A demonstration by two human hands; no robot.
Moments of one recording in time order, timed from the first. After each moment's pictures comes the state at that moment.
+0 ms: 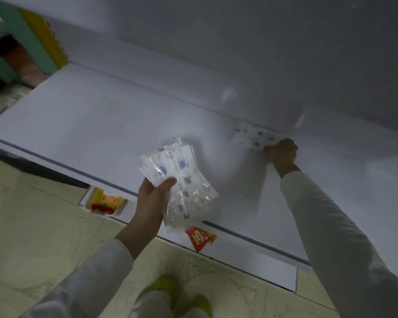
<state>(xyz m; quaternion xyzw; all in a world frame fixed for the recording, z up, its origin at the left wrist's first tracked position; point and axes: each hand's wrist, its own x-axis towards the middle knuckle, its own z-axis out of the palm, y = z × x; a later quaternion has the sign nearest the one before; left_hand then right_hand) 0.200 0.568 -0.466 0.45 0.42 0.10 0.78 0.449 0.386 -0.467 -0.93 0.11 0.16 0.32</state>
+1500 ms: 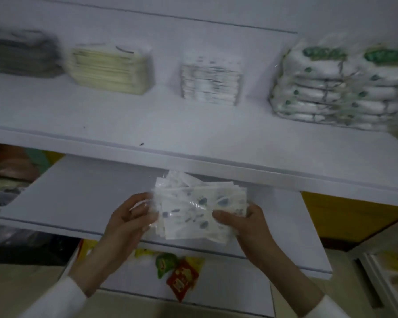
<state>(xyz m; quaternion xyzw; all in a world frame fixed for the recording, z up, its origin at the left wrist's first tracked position) 0.103 0.518 -0.254 0.52 0.11 0.08 0.84 0.174 0.284 -0.225 -0.62 -0.07 0.18 0.76</state>
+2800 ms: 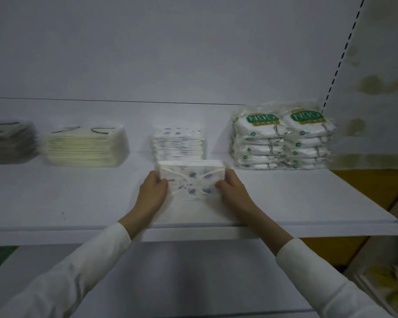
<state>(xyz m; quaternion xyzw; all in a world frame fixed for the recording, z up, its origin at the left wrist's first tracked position) 0.268 0.489 -0.119 0.84 0.10 0.14 0.52 0.302 0.289 -0.124 -0.82 -0.10 -0.02 0.57</state>
